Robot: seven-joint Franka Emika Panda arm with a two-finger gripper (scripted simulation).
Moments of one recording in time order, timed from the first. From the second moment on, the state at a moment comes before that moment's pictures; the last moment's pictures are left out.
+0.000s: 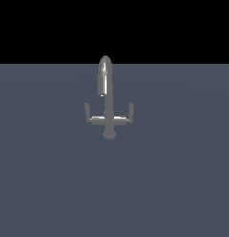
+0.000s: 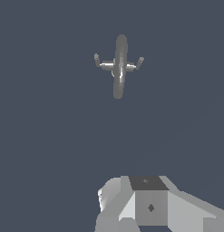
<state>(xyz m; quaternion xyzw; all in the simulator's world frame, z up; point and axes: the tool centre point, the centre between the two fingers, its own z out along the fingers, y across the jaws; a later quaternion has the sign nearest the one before) -0.250 0.020 0.502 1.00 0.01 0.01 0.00</state>
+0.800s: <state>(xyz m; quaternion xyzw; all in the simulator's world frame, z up) -0.218 0.004 0.491 1.00 -0.01 -0.01 -0.05</state>
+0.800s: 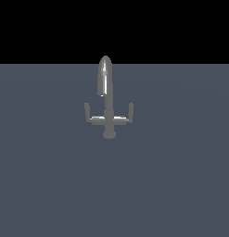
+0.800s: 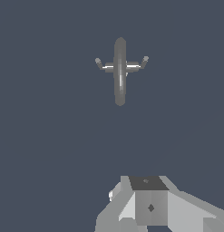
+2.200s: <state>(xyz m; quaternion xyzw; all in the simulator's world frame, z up) -0.072 -0.072 0.381 0.93 -0.13 -0.12 -0.32</state>
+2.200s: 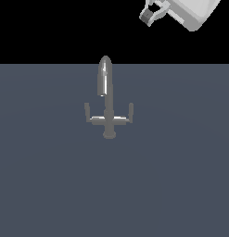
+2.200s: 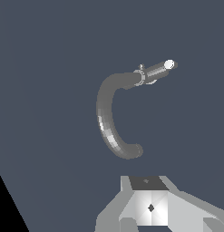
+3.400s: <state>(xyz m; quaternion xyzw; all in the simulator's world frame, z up) 0.015 -0.093 0.241 0.79 -0.22 -0.21 -0.54</state>
